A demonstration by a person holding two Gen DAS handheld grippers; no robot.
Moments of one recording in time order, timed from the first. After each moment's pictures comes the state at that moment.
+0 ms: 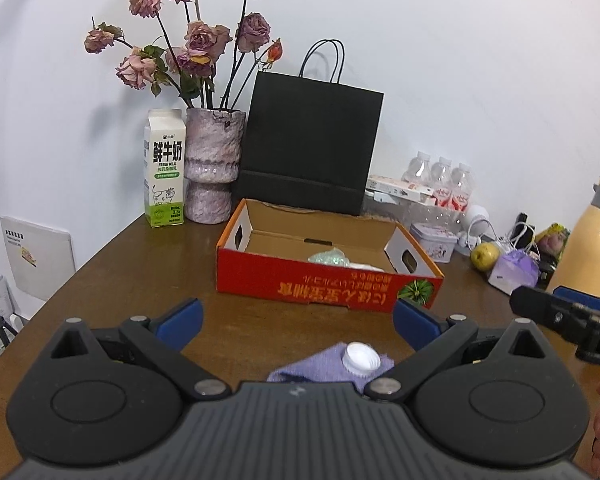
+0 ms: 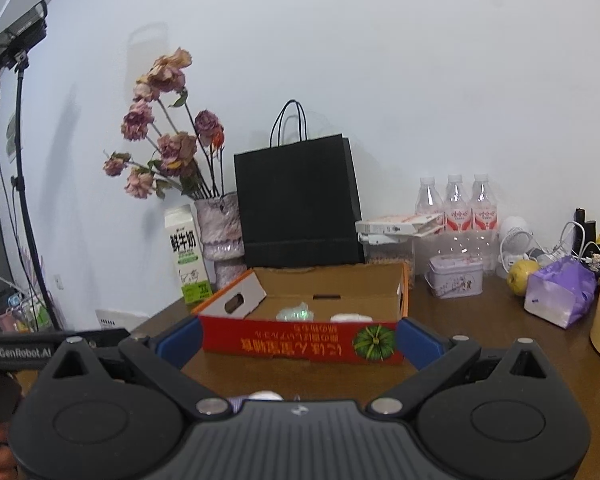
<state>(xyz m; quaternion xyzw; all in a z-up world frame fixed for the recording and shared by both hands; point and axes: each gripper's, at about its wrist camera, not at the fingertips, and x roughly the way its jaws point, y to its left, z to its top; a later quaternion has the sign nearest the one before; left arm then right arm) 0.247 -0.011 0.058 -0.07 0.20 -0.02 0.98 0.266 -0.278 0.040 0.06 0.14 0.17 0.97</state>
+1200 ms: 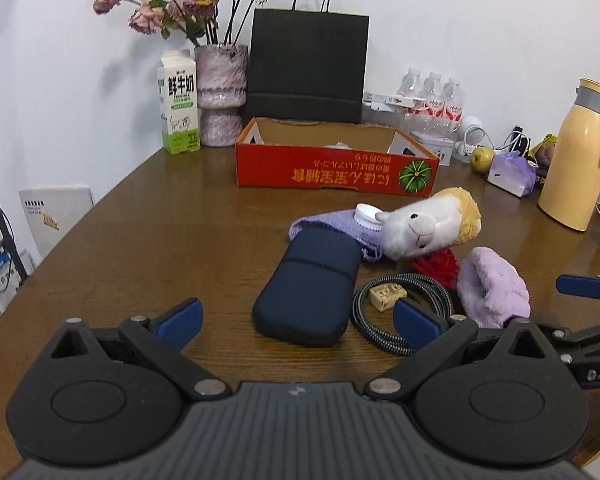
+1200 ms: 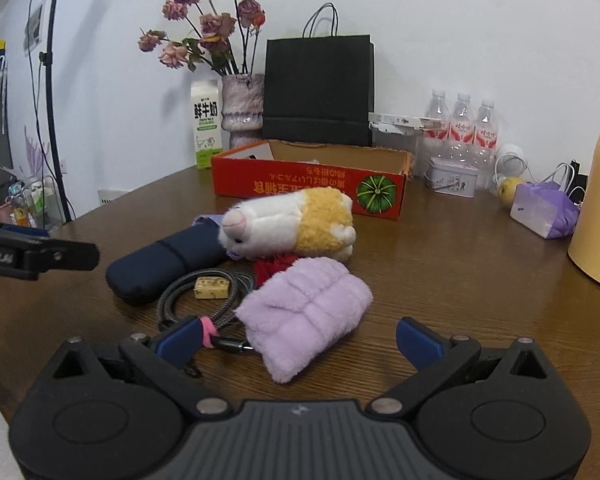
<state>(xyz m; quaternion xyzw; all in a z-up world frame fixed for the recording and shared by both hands) 0.160 -0.013 -0.003 -0.02 0.28 -0.02 0.96 0.177 -0.275 -0.045 -0.04 0.25 0.17 0.95</state>
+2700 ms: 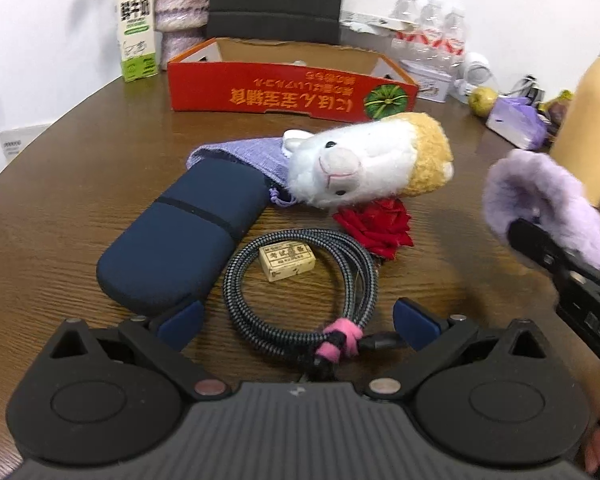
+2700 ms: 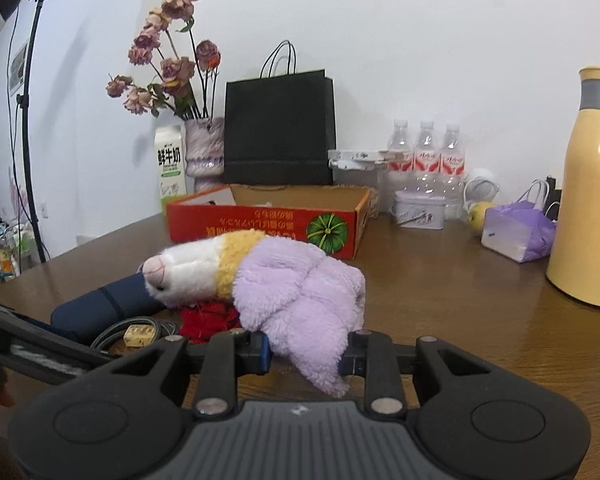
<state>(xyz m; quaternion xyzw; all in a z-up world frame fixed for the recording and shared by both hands) 0.228 -0.108 -0.043 -0.05 0.39 0.00 0.92 0.207 -0.322 -0.053 -0.01 0.18 0.15 0.97</state>
